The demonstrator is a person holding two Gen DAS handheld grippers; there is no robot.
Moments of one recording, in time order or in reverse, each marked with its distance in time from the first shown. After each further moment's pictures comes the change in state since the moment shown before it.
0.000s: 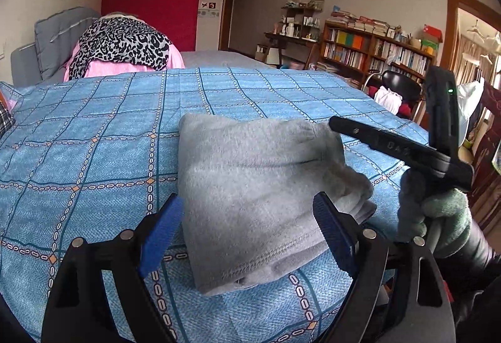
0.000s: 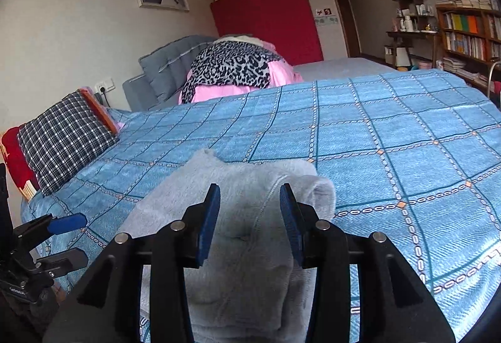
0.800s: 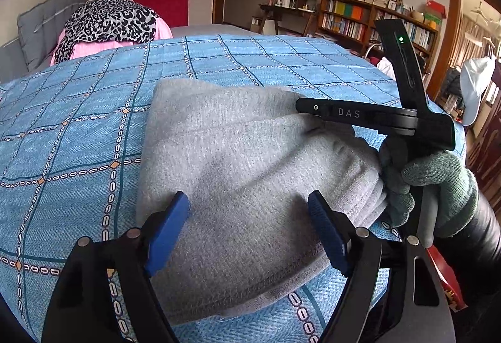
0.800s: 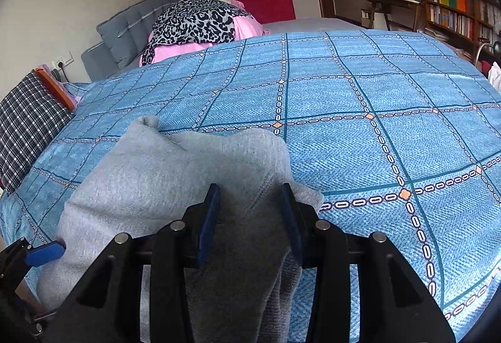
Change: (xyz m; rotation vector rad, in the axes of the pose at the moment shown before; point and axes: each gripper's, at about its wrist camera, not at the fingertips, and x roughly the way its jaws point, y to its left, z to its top) left arm 0.072 -0.021 -0.012 0.034 0.140 0.003; right arm 0.082 -0.042 0.000 0.042 0.194 -0.162
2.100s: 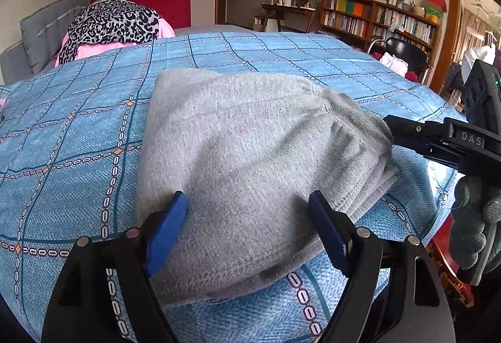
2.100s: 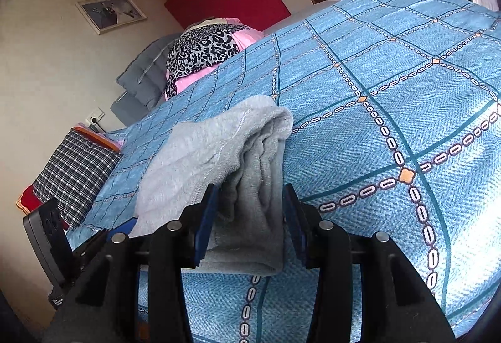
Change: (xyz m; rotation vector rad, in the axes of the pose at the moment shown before) left arm -0.003 0.001 -0.018 0.014 -0.003 0.030; right arm -0.108 -0.035 -0.083 0.294 -0.081 0.236
